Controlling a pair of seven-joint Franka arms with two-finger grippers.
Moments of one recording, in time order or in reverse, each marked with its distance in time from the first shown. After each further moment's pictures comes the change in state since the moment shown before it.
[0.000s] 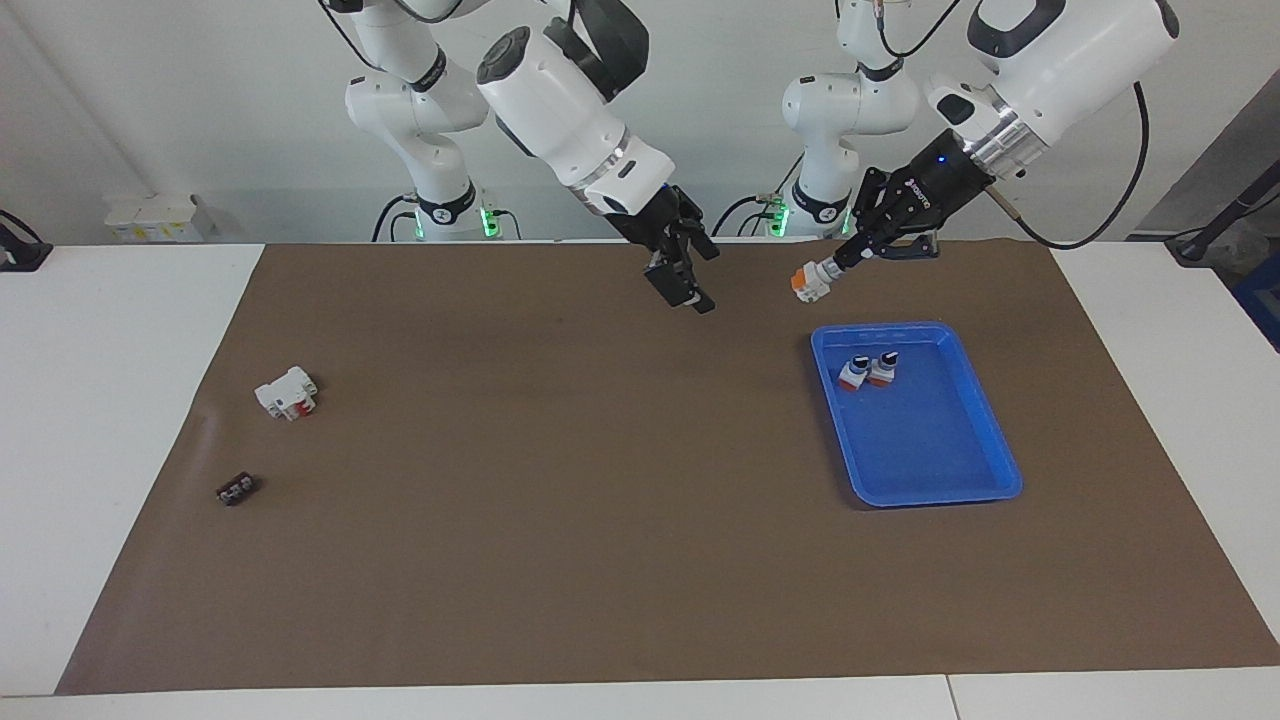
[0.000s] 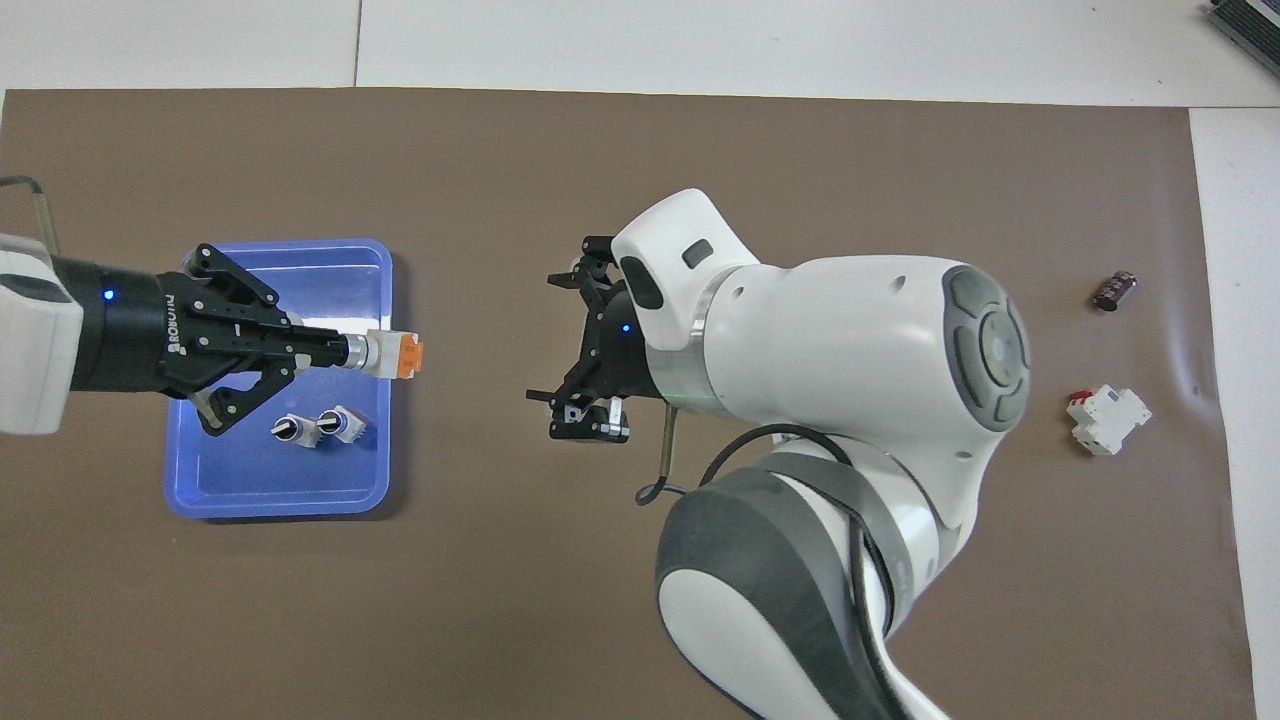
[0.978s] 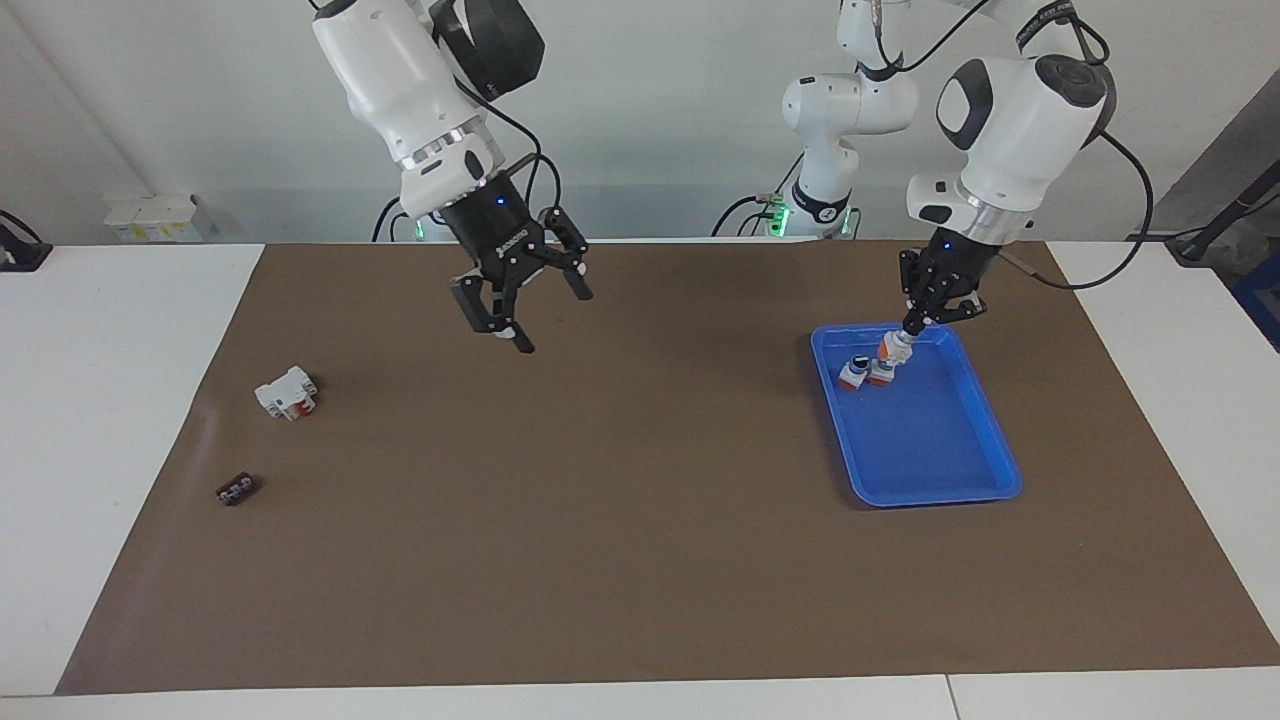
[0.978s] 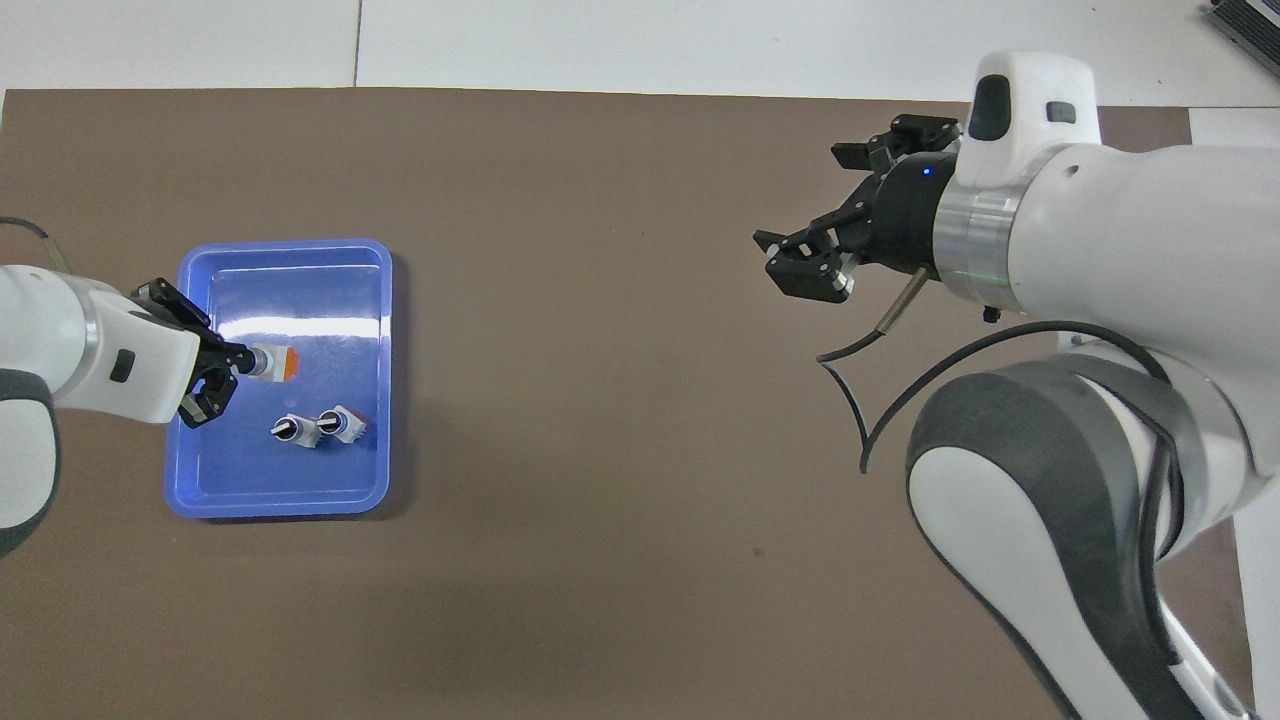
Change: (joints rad) left arm 0.037 0.038 -0.010 -0.225 0.509 0.275 -0.107; right arm -0.158 -0.086 -0.111 0.003 -0.264 -0.022 0.488
